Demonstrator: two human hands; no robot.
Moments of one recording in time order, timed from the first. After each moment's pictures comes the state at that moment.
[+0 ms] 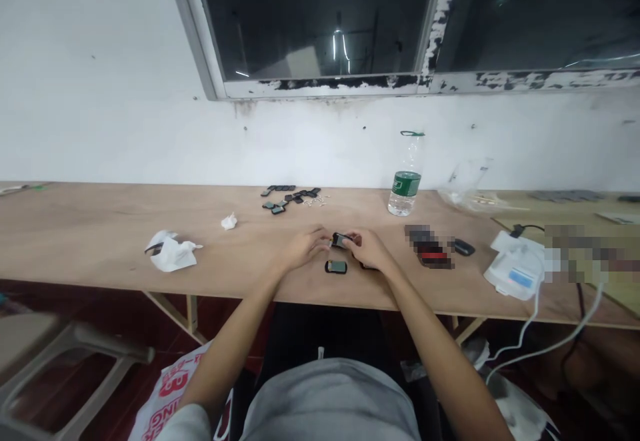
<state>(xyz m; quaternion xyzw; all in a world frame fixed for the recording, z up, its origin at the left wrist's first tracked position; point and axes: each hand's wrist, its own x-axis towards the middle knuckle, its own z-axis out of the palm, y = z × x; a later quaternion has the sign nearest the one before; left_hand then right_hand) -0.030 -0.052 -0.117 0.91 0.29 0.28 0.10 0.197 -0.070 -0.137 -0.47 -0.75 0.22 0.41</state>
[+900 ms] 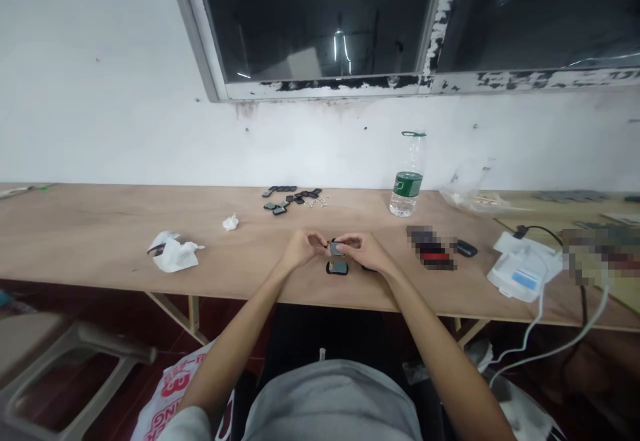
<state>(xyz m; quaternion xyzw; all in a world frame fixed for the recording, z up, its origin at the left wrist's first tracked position) -0.021 -0.053 -0.127 0.72 0.43 0.39 0.37 0.190 -0.071 -0.141 -0.40 -0.71 0.37 0.44</state>
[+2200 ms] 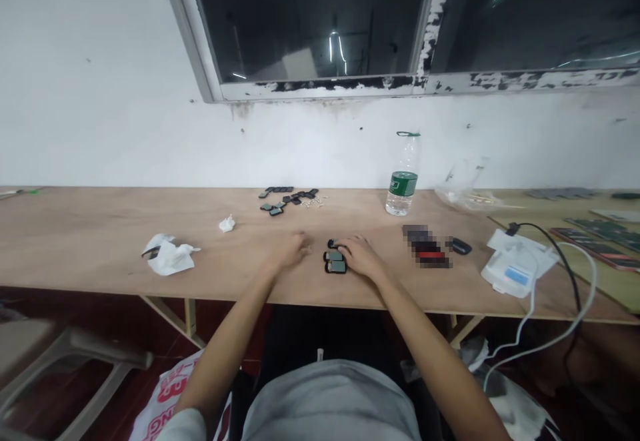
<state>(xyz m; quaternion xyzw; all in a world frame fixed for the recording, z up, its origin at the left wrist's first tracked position) -0.056 -0.024 -0.143 0.87 0.44 0.21 0.09 0.188 -0.065 -0.163 -0.53 -0.80 0.08 0.27</state>
